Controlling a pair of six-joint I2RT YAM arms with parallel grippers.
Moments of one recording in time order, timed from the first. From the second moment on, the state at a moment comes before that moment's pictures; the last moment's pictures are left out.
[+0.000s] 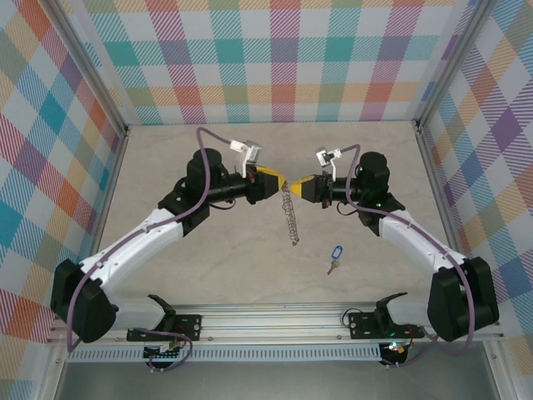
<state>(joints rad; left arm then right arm) -0.63 1.25 1.05 0.03 0.51 -0.44 0.35 1.25 0.81 0.35 -1.10 0.59</state>
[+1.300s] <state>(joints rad) -0.63 1.37 1.08 0.34 0.63 -0.65 0.37 1.15 0.73 0.75 -0.78 0.82</state>
